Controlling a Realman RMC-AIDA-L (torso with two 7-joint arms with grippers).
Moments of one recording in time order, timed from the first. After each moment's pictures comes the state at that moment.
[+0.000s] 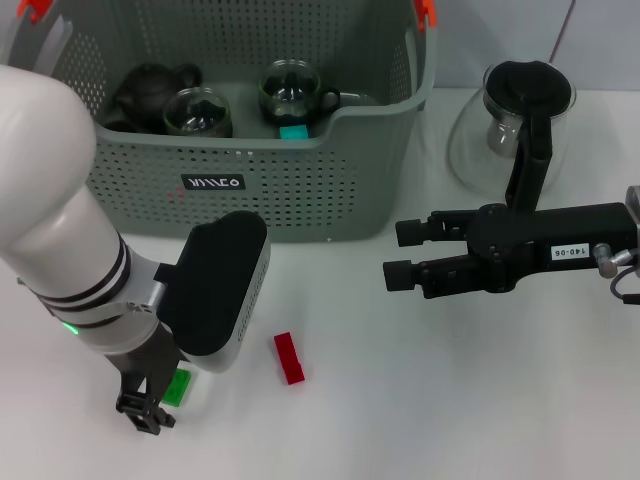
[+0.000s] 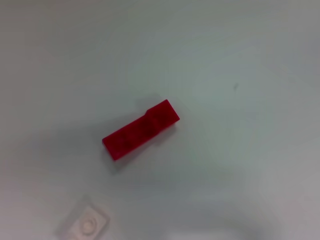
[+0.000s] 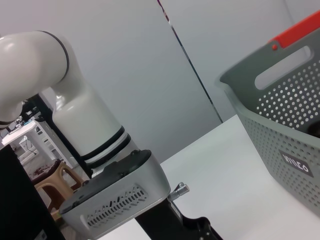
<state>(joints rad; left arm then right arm) -0.48 -2.17 -1.52 -1.41 -0.30 1.64 -1.71 0.61 2.09 -0.88 -0.81 -1.93 -1.71 1.82</state>
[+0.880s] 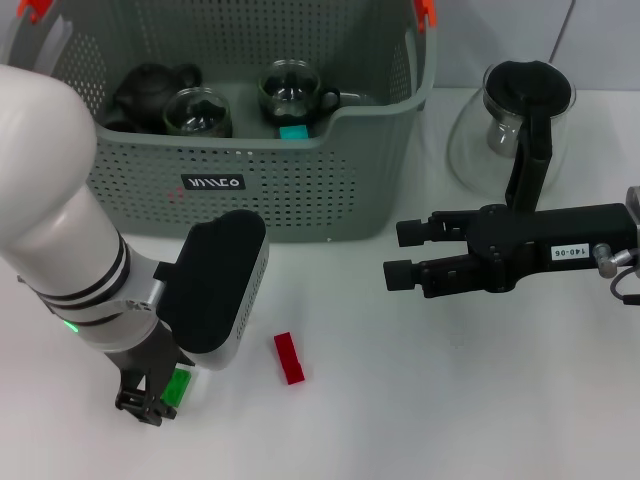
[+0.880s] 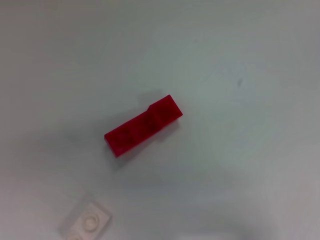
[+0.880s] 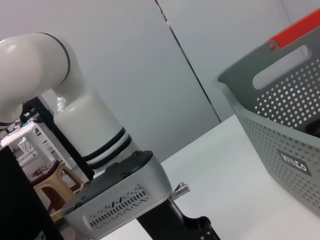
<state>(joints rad) -0.48 -2.17 -1.53 -1.39 -0.29 1.63 -1.71 0.61 2.09 -0.88 -0.80 -1.93 -1.71 1.82</state>
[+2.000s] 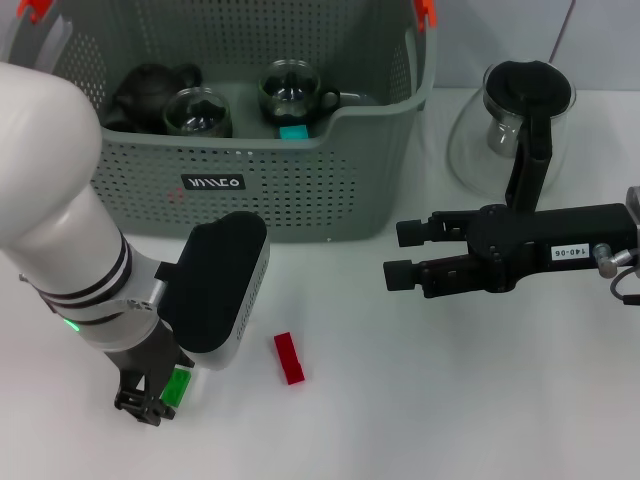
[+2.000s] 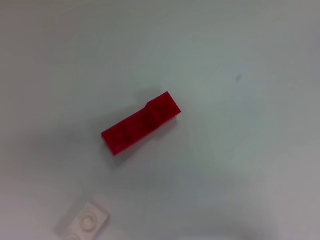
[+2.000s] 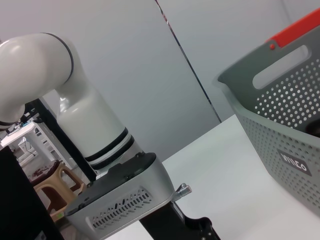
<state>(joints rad) -0.50 -2.17 -1.53 -1.37 -0.29 1.62 -1.70 0.61 2.09 -0.88 -0.80 -1.93 -1.71 1.82</state>
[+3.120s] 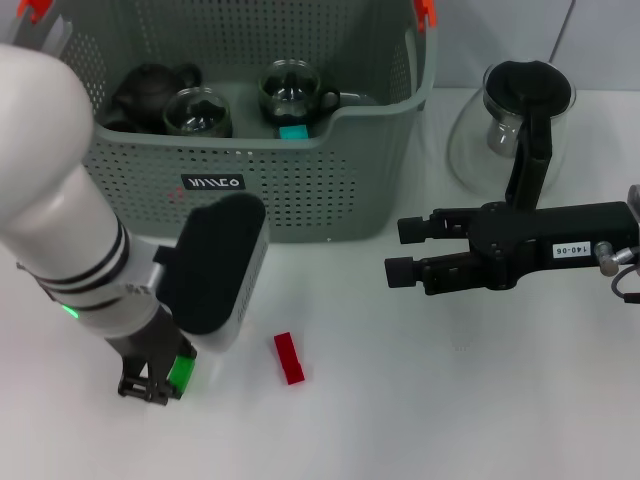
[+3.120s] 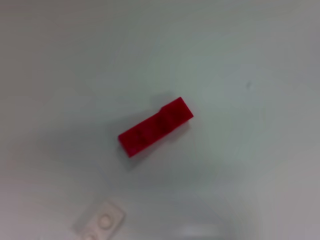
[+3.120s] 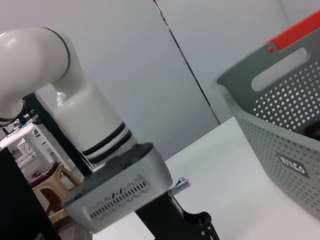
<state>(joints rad) -0.51 -2.17 -1.56 -1.40 -0.30 1.65 -1.70 0.61 2.09 -0.87 -0.80 -1.93 -1.71 1.82</state>
